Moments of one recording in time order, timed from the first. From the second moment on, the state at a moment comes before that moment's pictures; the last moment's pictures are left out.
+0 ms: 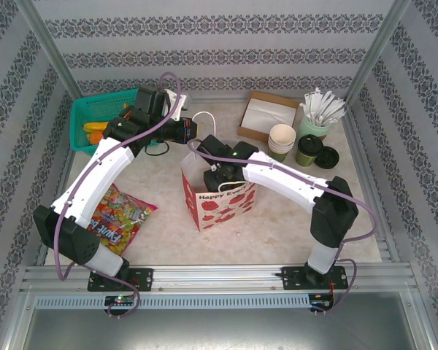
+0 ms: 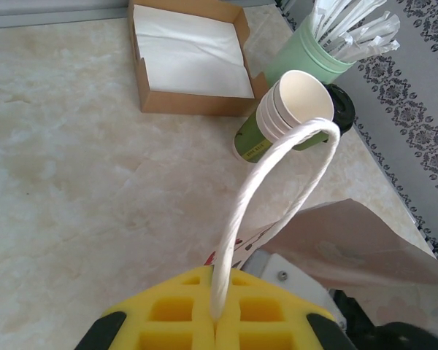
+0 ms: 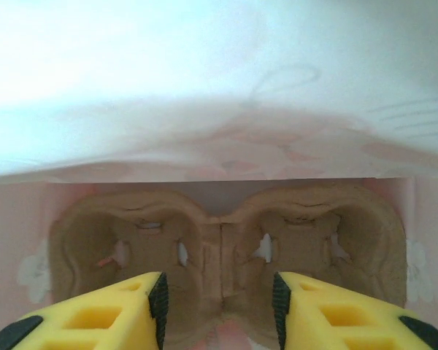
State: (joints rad) left arm -0.39 1.52 1.62 -0.78 0.38 -0.25; right arm 0.85 1.76 1.54 -0.99 0.07 0.45
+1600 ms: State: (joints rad) left arm -0.39 1.52 1.61 -0.78 0.48 -0.18; right arm 0.41 1.50 1.57 -0.87 -0.44 -0.16
